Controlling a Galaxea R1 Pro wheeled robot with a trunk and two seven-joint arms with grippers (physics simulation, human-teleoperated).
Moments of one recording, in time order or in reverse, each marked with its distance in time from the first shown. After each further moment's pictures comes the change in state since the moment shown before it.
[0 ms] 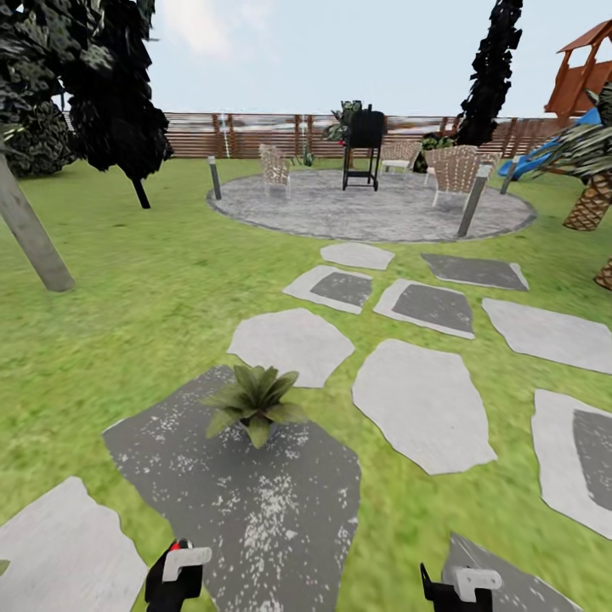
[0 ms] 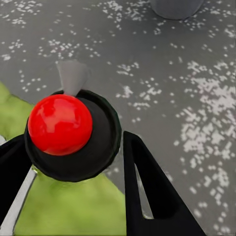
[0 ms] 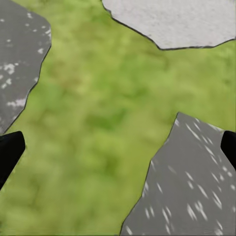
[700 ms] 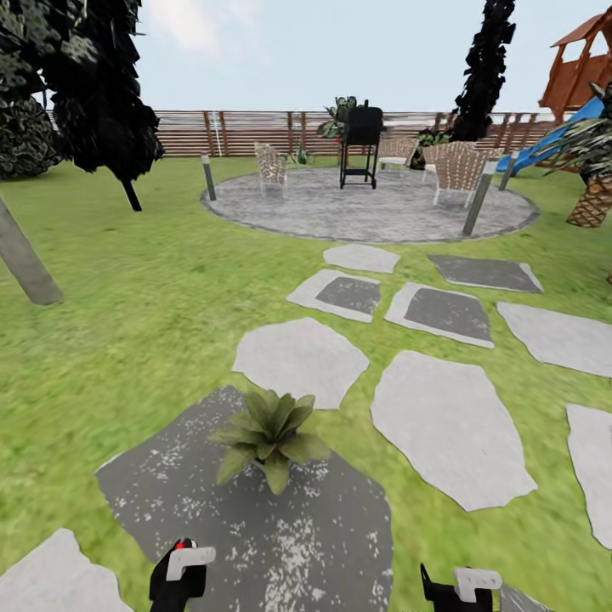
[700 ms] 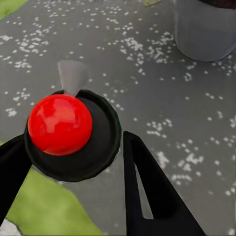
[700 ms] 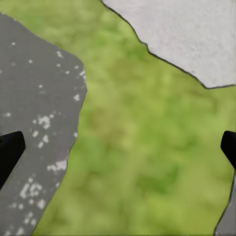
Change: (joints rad) left arm -0.001 -0.008 -0.007 -0.001 -0.004 -0.001 -0.007; right arm 0.000 -0.001 0.001 0.000 0.001 0.000 0.001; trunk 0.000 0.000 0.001
